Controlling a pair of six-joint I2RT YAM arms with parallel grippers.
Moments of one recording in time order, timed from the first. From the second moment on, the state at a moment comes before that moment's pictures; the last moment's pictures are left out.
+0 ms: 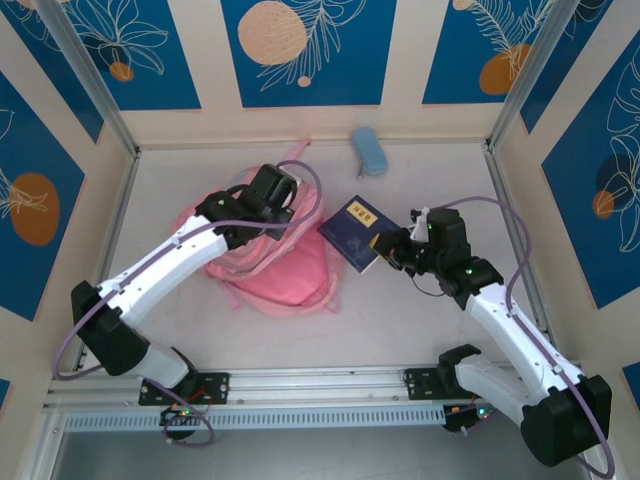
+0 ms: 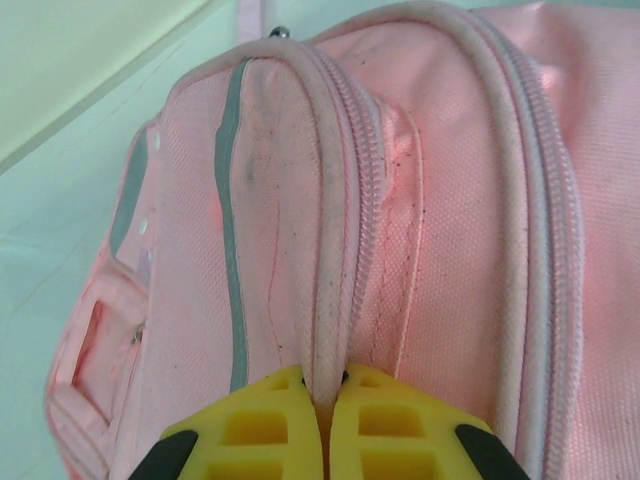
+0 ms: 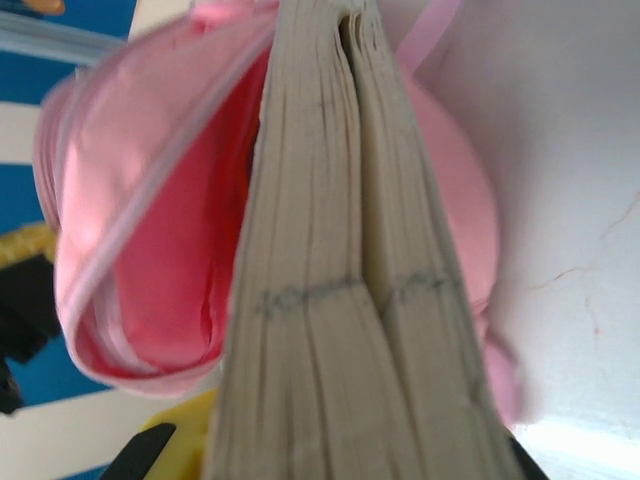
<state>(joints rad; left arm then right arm) -0.75 1.50 1.50 -0.89 -0.39 -0.04 0.36 0.93 0.72 -0.38 -0.49 1.00</state>
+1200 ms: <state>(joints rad) -0.72 1.55 1.54 -0.83 -0.28 -0.12 0.67 1.99 1.19 0.25 -0.47 1.42</state>
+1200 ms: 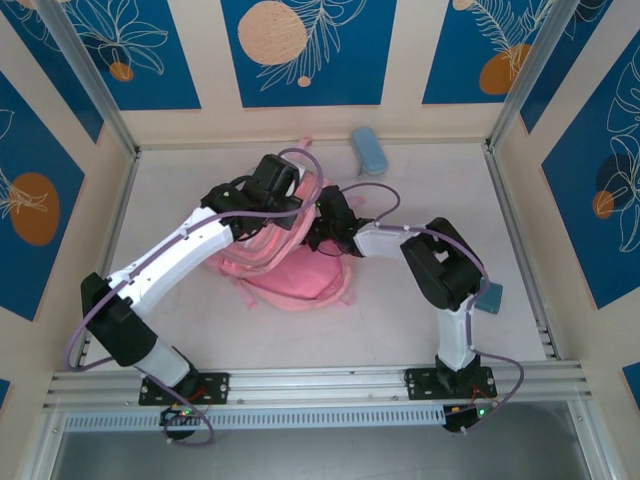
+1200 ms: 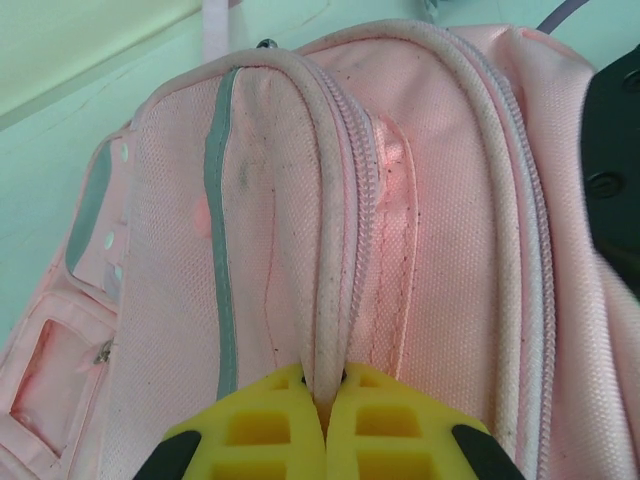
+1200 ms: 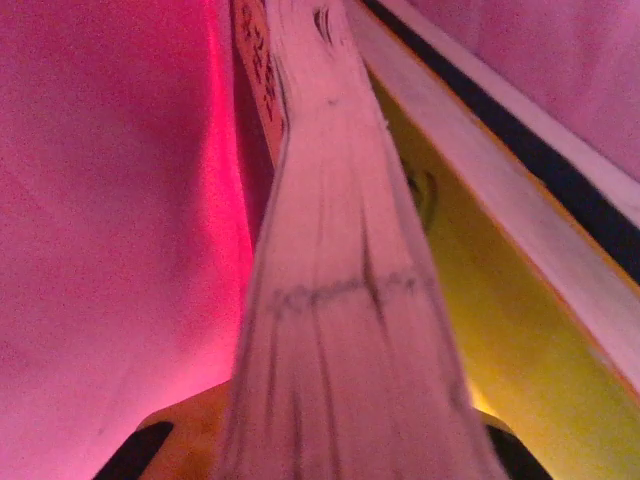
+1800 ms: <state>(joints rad) -0.68 1.55 1.49 -0.77 -0.17 -0.15 0.64 1.62 0.92 -0.05 -0.41 1.32</state>
